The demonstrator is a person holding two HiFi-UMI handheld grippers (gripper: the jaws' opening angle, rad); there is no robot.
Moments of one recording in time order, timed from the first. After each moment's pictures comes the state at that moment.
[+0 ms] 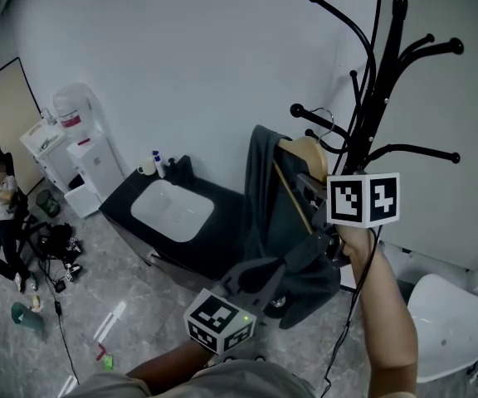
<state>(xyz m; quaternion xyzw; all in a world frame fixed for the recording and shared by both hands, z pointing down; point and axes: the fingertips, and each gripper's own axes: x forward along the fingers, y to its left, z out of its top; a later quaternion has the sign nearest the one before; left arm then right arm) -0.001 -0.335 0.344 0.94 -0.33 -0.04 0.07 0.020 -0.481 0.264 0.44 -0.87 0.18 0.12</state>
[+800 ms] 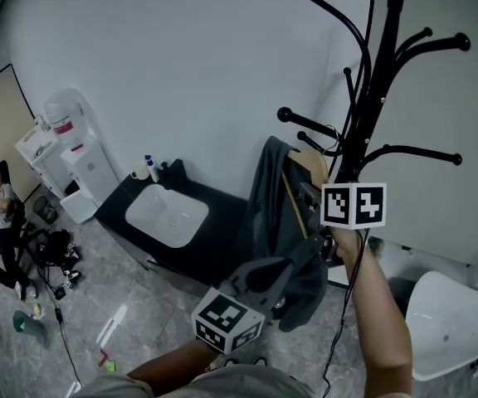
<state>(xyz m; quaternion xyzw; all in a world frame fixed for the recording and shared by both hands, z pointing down) 0.026 -0.362 0.348 0.95 -0.31 -0.03 0.07 0.059 -0.529 0.316 0.49 -0.84 0.21 0.12</state>
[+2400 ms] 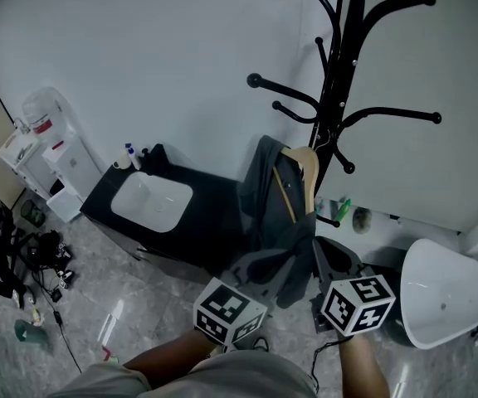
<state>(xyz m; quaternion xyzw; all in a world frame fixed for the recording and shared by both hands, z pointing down) 0.057 -0.320 0.371 0.96 -0.25 0.01 0.09 0.106 -0.346 0.371 0.57 -0.81 0.15 0.05</state>
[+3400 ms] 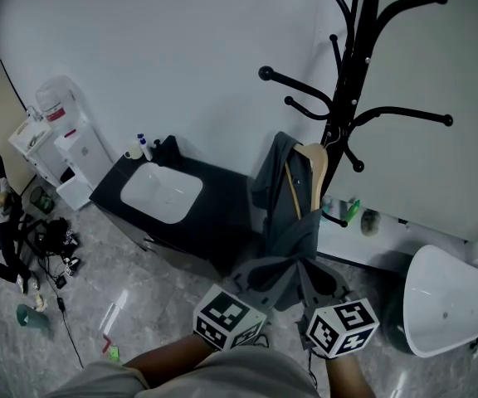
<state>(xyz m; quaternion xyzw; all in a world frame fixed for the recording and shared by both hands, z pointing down) 0.051 -0.300 0.386 0.96 -0.27 0.02 0.09 0.066 -0.309 0.401 0.51 -0.84 0.16 0.04</state>
